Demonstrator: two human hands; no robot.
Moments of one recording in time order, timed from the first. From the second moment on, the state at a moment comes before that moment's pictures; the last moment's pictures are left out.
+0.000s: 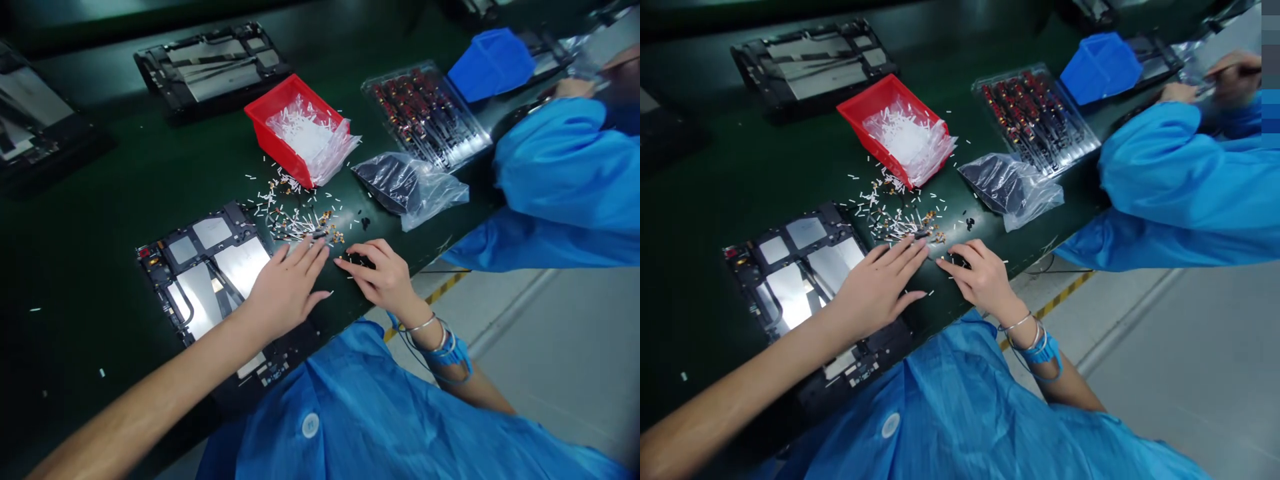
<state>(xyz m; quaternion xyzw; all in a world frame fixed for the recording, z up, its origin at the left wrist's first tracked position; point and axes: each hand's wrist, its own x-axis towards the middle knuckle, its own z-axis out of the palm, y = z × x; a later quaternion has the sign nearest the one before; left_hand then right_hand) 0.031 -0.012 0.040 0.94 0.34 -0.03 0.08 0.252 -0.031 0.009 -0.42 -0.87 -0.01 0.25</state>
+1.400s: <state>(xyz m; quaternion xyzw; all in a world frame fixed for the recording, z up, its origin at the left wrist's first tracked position) 0.044 -0.037 0.037 0.93 0.33 -0.03 0.14 0.204 -0.029 0.009 -0.63 -0.70 0.06 0.33</state>
